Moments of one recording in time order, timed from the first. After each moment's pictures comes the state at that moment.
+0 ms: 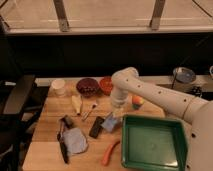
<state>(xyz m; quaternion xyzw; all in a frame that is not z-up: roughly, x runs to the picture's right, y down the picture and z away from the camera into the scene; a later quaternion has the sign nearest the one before) 0.056 0.115 0.812 -0.35 -0.15 -0.12 0.92</state>
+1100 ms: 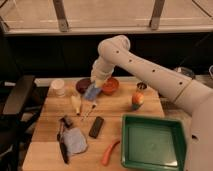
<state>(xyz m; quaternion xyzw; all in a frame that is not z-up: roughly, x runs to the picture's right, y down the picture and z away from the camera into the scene) -0.044 -0.035 0.746 -0.18 -0.23 -0.21 0.93</state>
